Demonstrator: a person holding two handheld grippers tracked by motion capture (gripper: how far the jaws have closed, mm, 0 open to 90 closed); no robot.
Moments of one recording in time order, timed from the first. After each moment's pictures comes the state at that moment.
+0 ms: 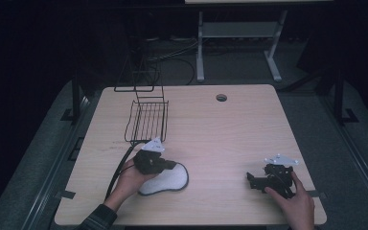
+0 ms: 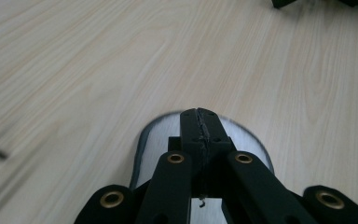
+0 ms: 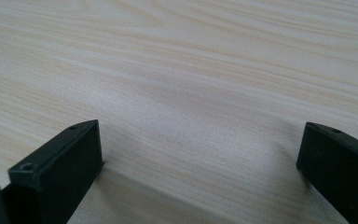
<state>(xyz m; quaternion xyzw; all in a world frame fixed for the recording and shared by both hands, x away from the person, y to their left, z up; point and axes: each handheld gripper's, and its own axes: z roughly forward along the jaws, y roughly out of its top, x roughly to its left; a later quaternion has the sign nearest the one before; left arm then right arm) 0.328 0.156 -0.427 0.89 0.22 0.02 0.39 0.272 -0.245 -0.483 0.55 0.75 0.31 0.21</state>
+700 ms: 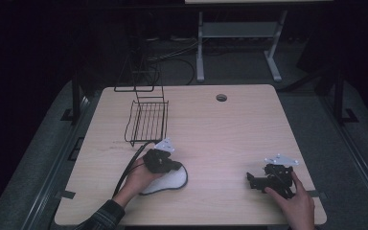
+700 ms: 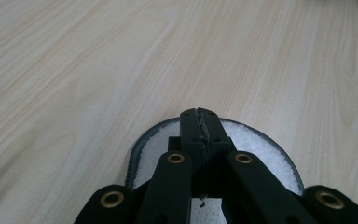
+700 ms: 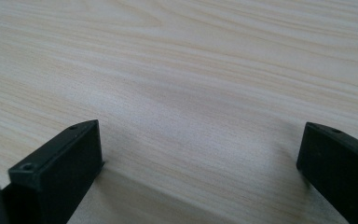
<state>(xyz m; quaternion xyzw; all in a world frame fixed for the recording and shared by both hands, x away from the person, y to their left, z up) 0.340 0.141 -0.447 0.91 0.22 0.01 0.36 0.272 -0.245 -0.483 0.55 0.75 0.31 0.21</state>
